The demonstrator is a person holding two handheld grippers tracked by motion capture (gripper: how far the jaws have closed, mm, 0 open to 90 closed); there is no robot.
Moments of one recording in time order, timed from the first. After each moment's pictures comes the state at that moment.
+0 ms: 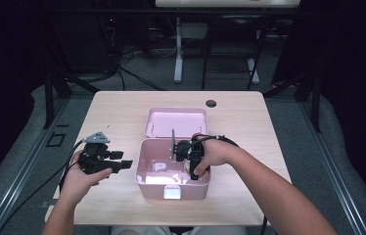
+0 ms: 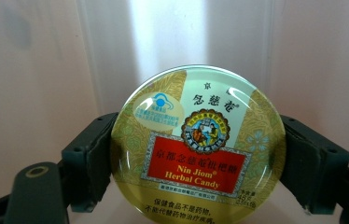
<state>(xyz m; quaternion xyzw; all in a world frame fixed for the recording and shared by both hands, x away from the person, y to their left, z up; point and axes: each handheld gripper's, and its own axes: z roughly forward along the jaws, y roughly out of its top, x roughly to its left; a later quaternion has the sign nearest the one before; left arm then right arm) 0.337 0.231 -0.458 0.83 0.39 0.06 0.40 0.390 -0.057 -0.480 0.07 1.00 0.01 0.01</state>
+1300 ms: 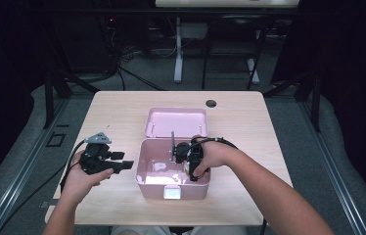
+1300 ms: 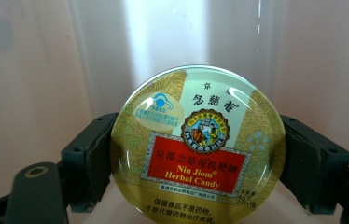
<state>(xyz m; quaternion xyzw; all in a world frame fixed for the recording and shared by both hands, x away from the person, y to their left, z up) 0.338 0.229 -0.460 0.83 0.39 0.06 0.40 0.391 -0.055 -0.492 0.07 1.00 0.01 0.01</state>
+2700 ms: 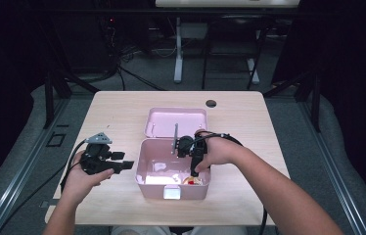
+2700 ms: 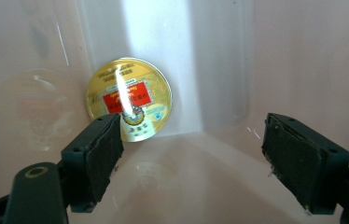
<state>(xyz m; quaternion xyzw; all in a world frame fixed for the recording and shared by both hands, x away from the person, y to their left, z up) 0.337 0.228 -0.460 0.83 0.39 0.06 0.39 0.386 -0.064 -0.456 0.09 0.99 0.04 0.04</state>
